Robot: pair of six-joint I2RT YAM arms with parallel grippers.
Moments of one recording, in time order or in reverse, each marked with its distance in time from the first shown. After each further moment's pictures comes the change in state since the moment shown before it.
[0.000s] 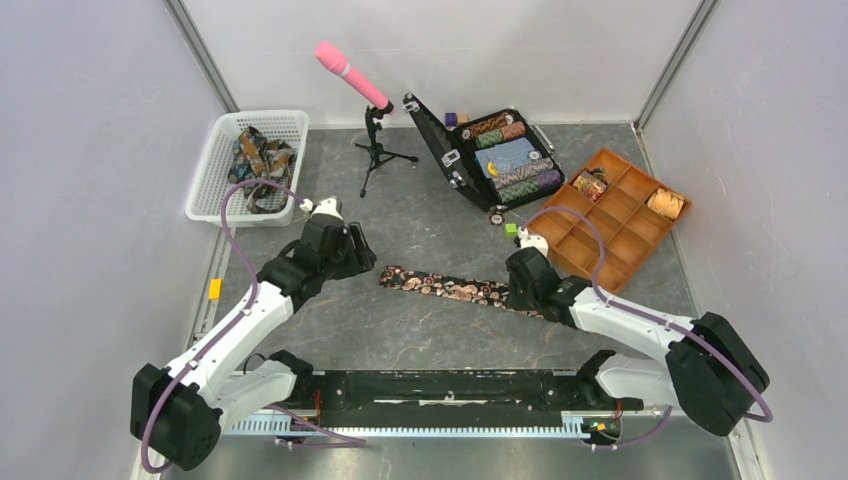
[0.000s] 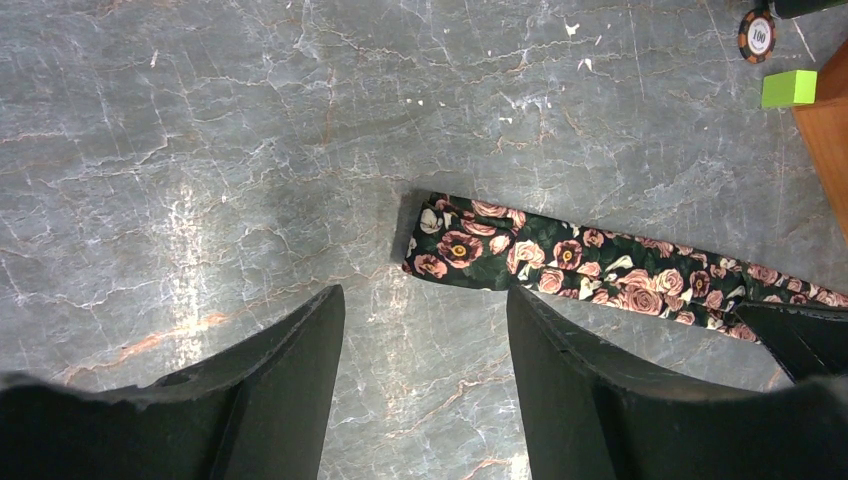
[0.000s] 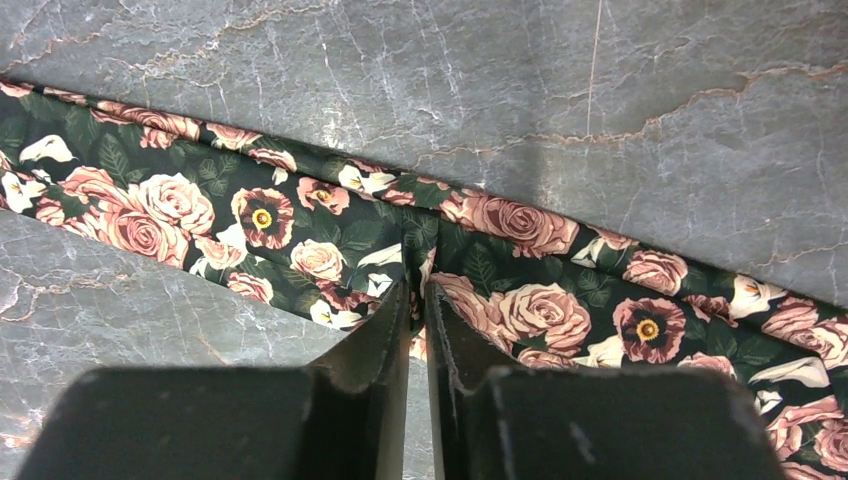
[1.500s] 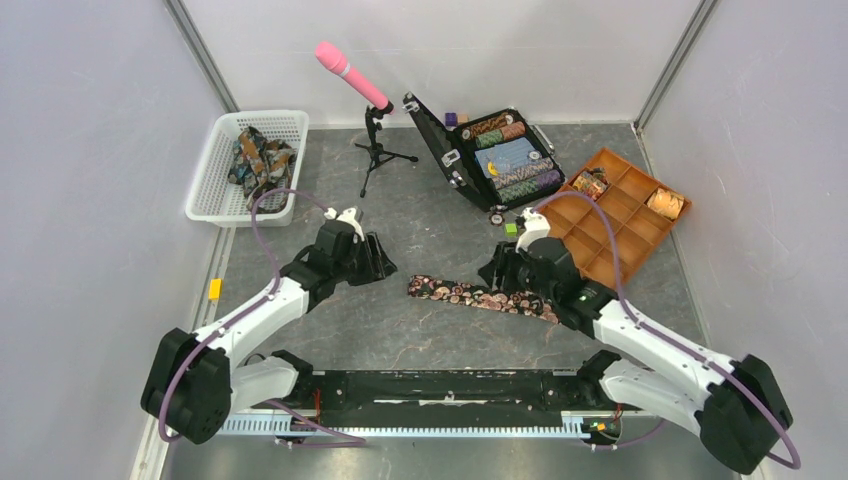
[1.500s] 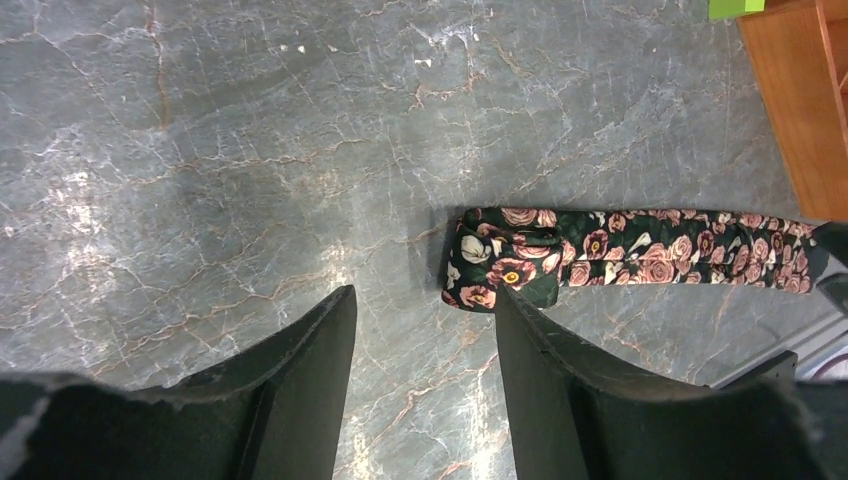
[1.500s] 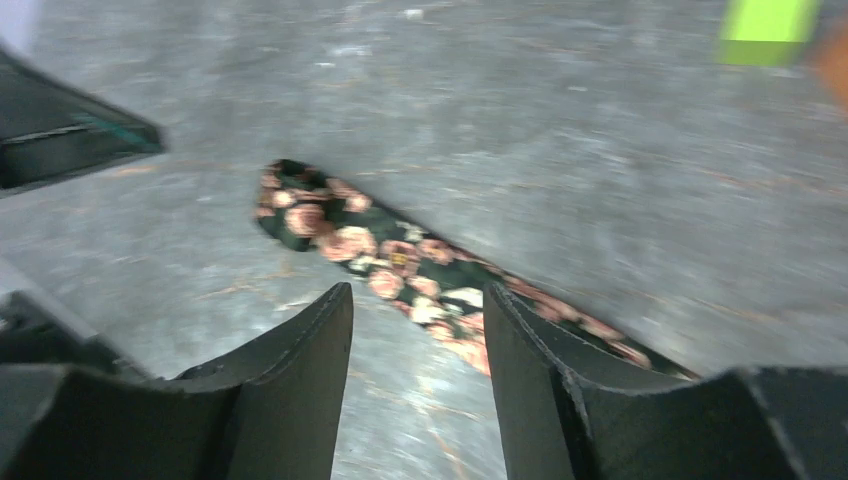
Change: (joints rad) left arm 0.000 0.146 -0.119 0.275 0.238 -0.014; right arm -0.019 -0.245 0.036 0.114 -0.144 -0.096
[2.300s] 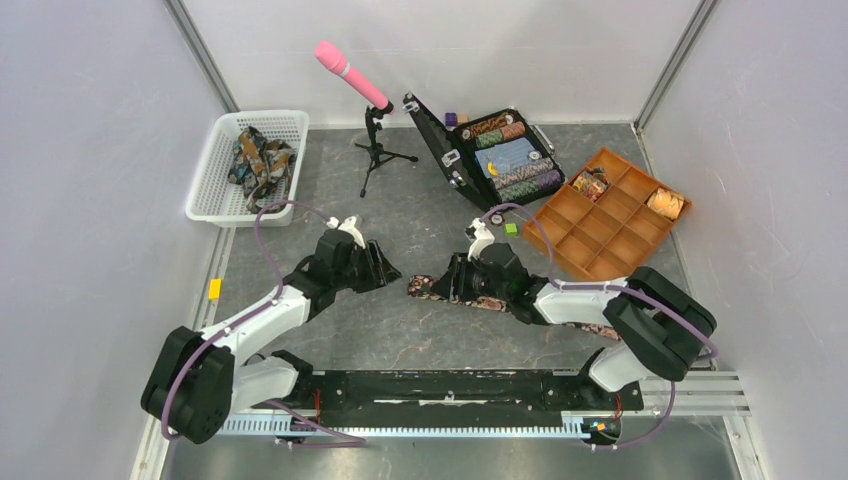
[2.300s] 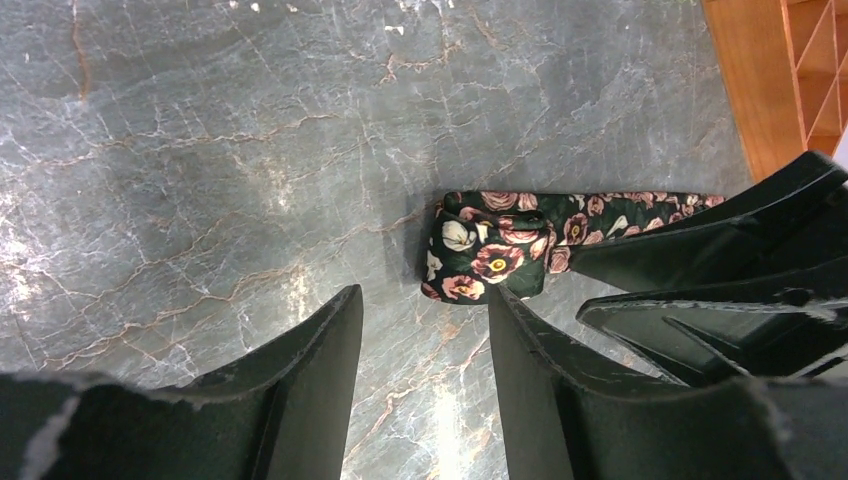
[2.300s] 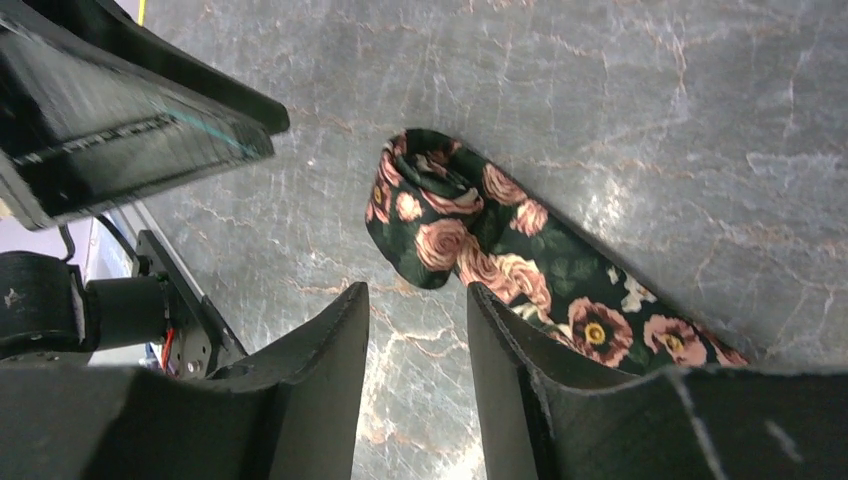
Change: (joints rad) left arm -0.001 0.000 -0.108 0.159 0.084 -0.065; right arm 0.148 0.554 -0.024 0.640 -0.267 0.236
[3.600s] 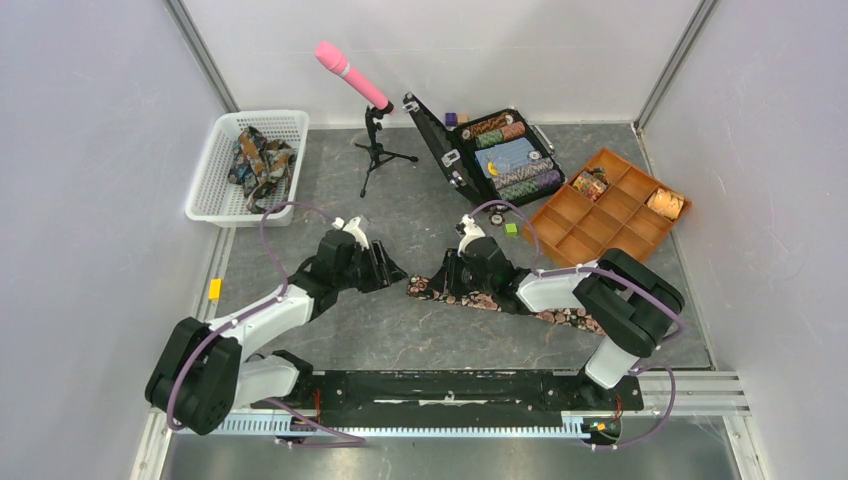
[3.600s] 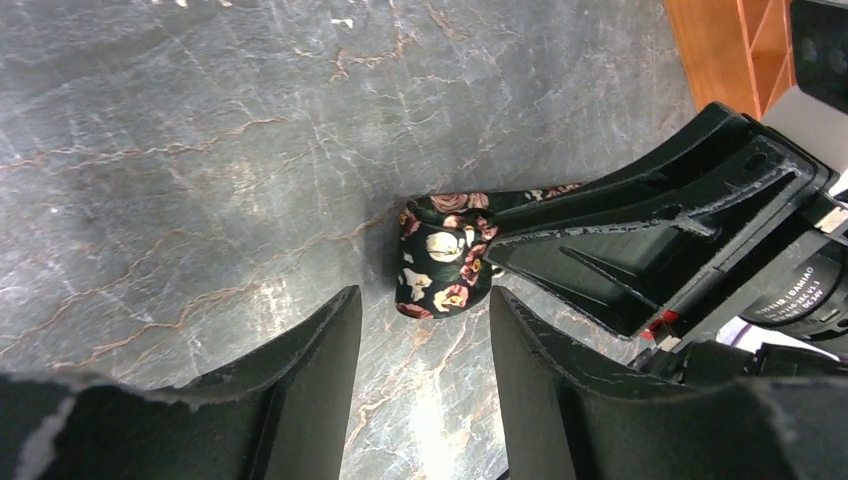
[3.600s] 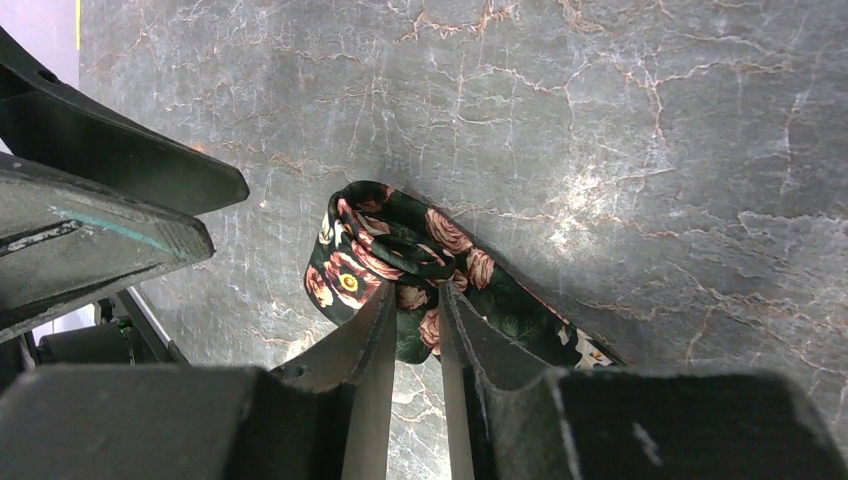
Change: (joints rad) left arm -0.002 0.042 -0.028 0.092 0.064 -0.020; right arm 0.000 0.175 0.112 -0.005 0.039 0.017
